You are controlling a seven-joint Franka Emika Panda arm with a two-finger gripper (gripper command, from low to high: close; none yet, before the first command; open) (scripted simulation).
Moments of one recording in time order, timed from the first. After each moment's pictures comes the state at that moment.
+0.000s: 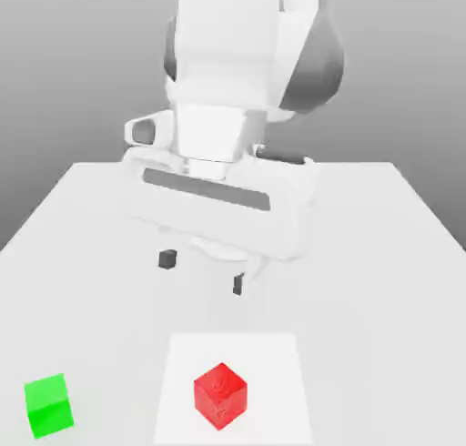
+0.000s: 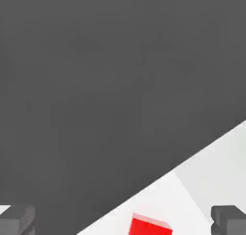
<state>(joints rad) -0.24 -0.05 0.19 -2.51 -0.13 2.62 1.51</state>
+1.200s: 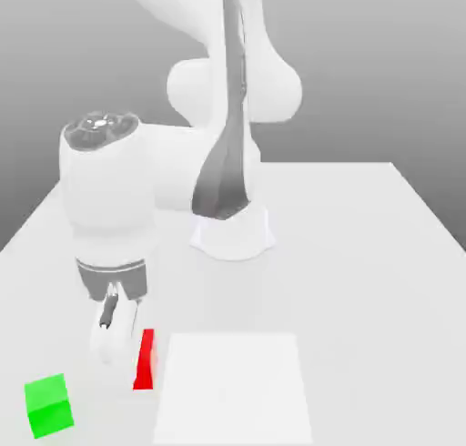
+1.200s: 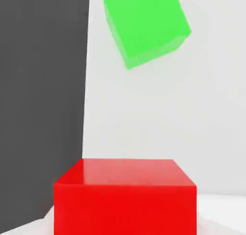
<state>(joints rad) -0.30 0.18 -0.02 -2.44 0.01 2.62 2.20</state>
